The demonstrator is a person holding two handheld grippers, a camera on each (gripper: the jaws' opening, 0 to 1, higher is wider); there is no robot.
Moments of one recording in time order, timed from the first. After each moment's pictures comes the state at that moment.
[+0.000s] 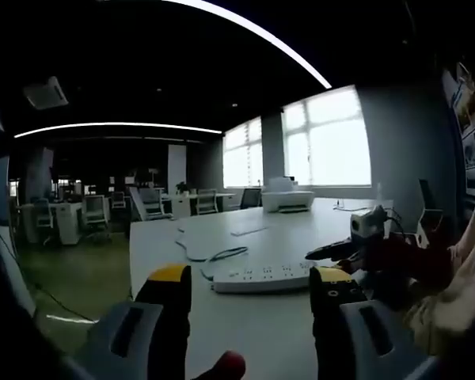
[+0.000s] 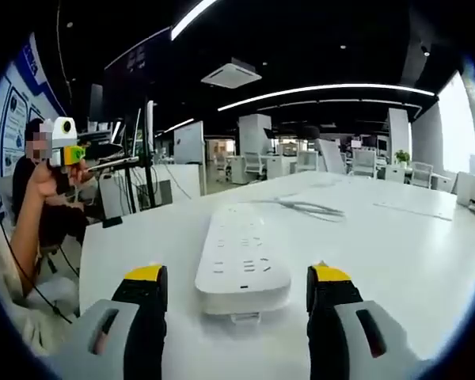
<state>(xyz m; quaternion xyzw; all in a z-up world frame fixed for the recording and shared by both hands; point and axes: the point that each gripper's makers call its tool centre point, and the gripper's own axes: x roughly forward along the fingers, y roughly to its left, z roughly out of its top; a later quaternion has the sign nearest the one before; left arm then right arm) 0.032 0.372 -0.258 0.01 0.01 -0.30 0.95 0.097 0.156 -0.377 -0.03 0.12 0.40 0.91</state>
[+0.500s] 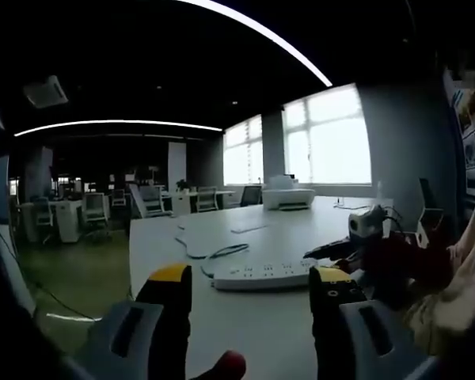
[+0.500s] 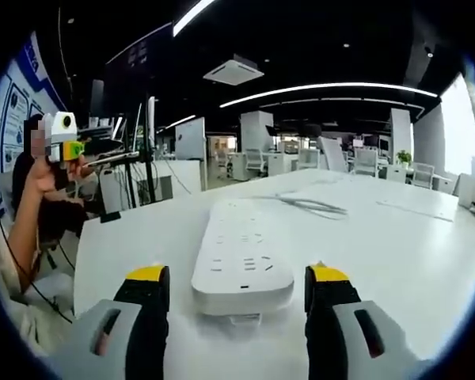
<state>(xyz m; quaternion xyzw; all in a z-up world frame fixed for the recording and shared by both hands) 0.034 0.372 -0.262 0.01 0.01 -0.30 0.95 0.102 0.161 -0.385 -0.05 0.13 0.41 0.90</state>
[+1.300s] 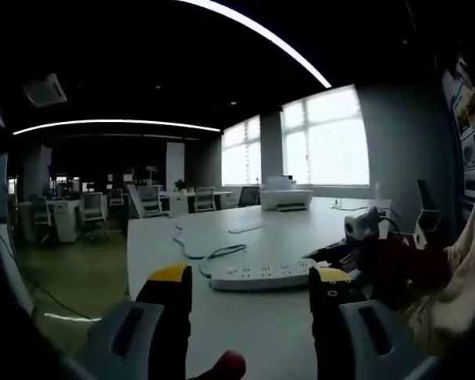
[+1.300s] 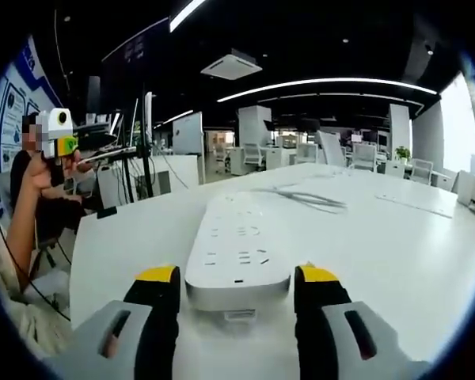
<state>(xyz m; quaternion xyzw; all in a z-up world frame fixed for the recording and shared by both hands) 0.033 0.371 -0.262 0.01 0.01 -0.31 0.95 0.108 0.156 -0.391 -0.05 0.14 0.40 0.90</state>
